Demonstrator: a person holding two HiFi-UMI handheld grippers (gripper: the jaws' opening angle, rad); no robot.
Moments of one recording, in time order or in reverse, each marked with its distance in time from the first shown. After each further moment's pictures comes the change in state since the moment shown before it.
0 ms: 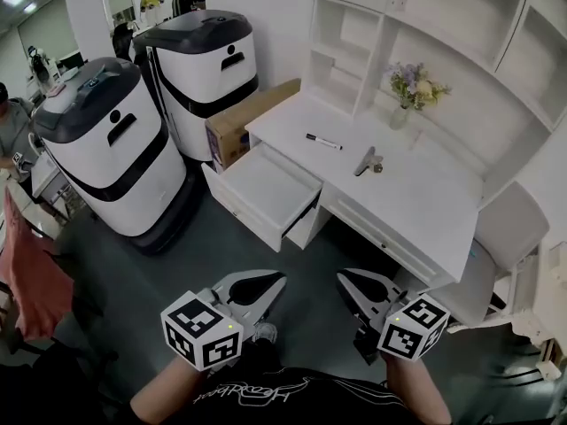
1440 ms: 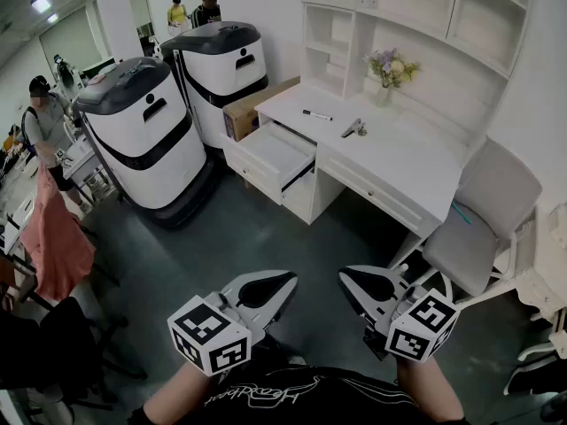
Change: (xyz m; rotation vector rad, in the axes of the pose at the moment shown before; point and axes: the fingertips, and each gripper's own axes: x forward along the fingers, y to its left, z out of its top) left arm -0.093 -0.252 -0.079 0.068 -0.087 0.036; right arm -0.213 0.160 -0.071 -0.178 -0.038 0.124
